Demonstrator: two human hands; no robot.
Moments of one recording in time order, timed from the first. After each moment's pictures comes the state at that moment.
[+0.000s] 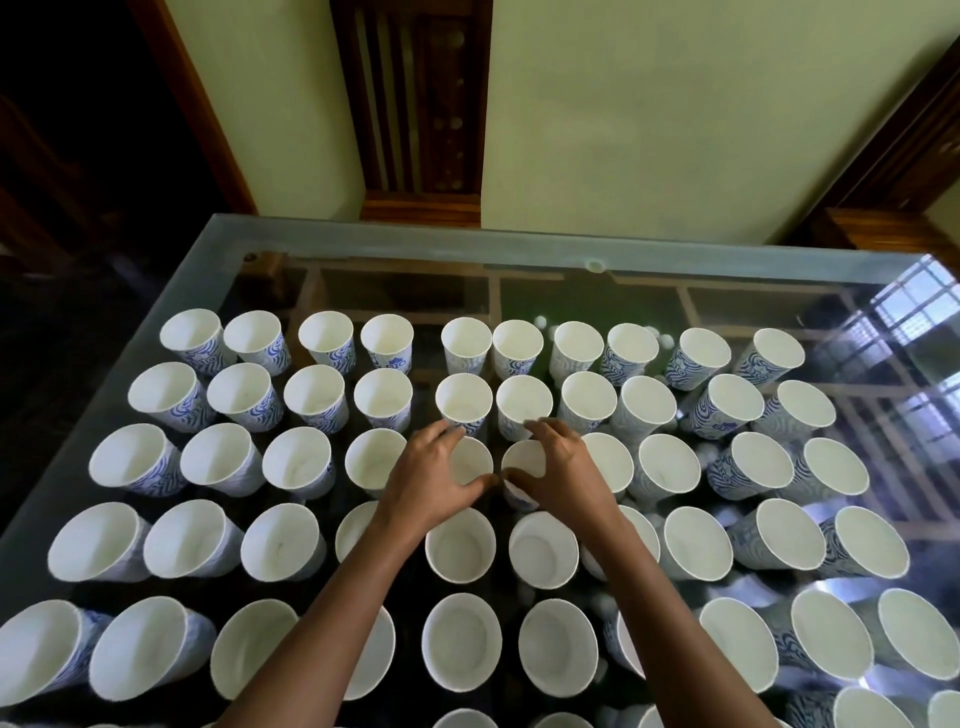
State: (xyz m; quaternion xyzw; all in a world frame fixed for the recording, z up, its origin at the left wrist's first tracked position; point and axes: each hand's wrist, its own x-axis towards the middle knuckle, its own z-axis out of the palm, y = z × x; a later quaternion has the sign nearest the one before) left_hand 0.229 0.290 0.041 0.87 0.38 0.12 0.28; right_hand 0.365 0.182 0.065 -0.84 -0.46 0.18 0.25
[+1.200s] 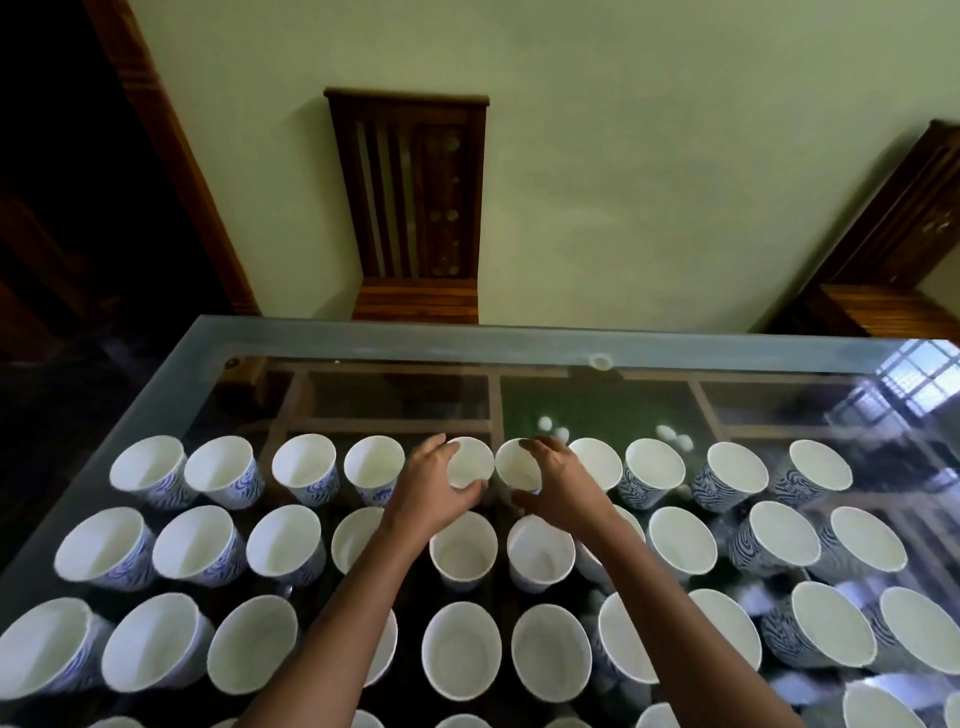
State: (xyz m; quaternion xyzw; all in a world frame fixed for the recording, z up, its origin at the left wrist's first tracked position) left_hand 0.326 0.411 0.046 0.86 0.40 0.13 0.29; right_hand 0.464 0.302 0.066 -0.83 -0.50 0.18 0.19
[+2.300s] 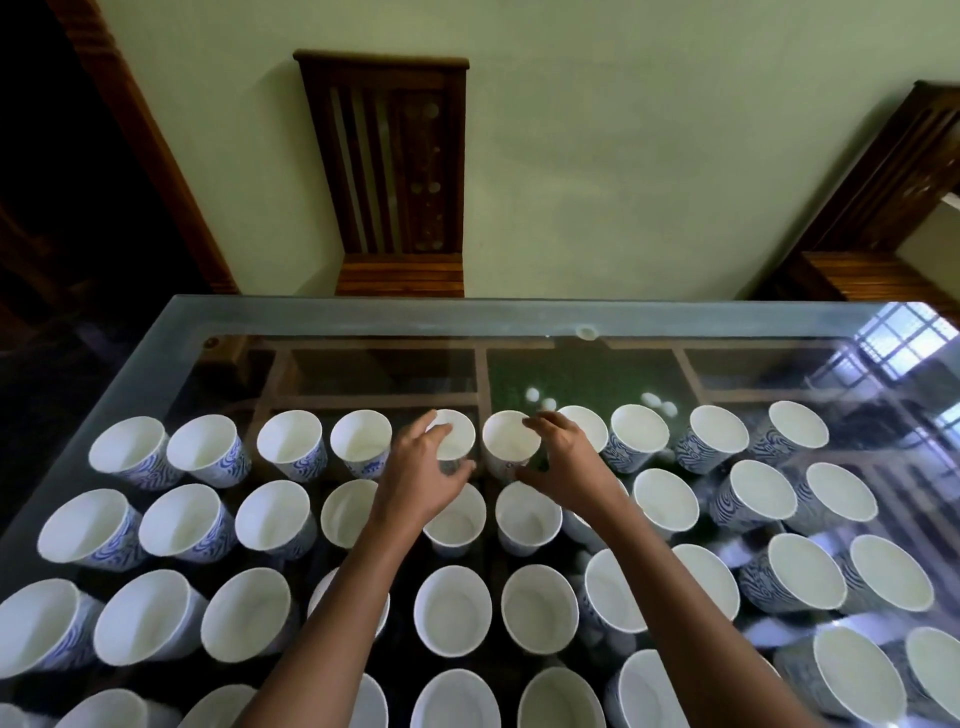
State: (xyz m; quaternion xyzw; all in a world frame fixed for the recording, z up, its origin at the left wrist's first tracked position) left_hand 0.316 0.393 0.046 0.86 0.39 0.18 0.28; right_hand 0.463 0.277 0.070 -0.83 -0.50 0.14 0.21
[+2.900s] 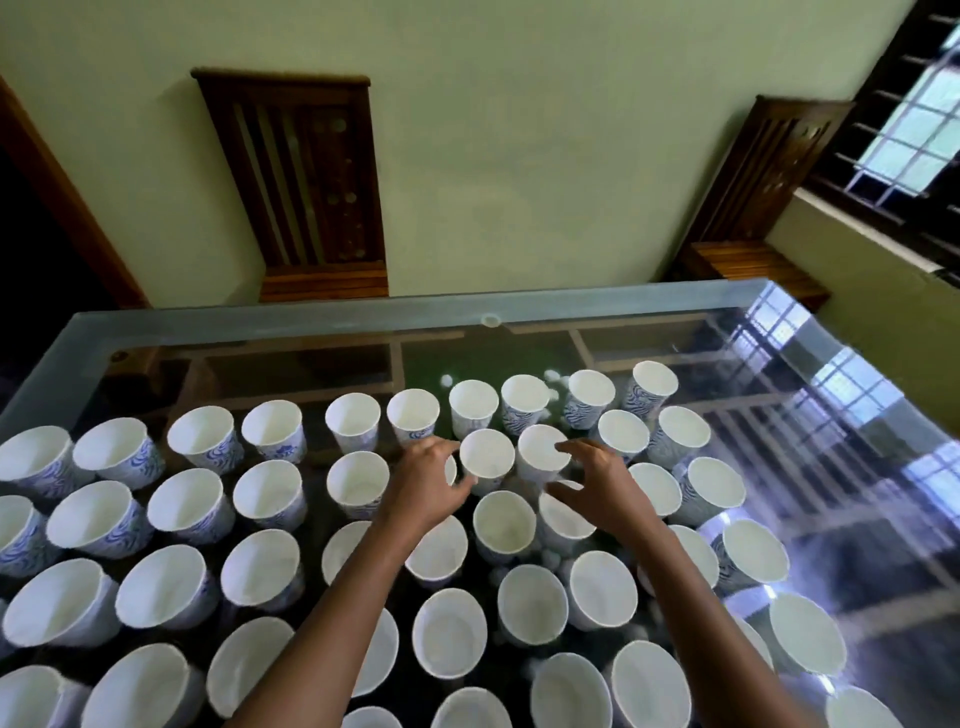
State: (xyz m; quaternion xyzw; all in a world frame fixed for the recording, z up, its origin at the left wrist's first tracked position) left_hand 0.351 0.278 0.068 0.90 0.28 0.13 0.30; right_hand 0.484 0.107 0.098 -0.88 -0.39 0.12 0.24
